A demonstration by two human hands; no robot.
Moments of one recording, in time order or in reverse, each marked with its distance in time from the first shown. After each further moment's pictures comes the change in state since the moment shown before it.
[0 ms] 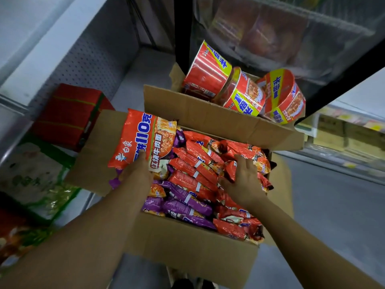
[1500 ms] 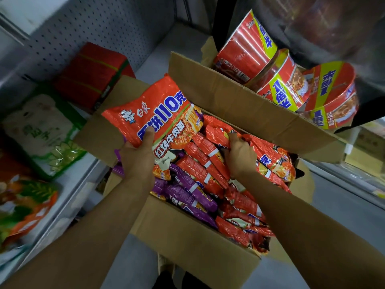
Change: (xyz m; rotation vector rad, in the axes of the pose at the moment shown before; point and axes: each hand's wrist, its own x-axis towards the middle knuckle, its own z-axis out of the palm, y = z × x) left_hand -0.068 -0.024 -0.023 -0.126 0.004 0.461; right_hand 0.096 0.001 0.058 -0.272 0.109 -0.296
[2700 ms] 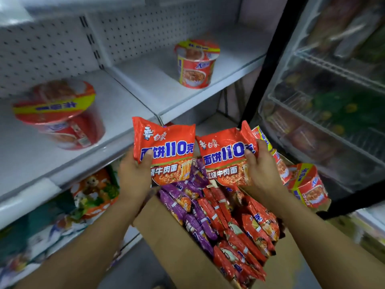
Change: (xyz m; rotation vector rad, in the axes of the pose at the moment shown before) left_hand -0.134 0.129 -0.105 0.059 0.214 0.525; right_hand -0.064 -0.083 -0.227 0.580 0.127 -0.331
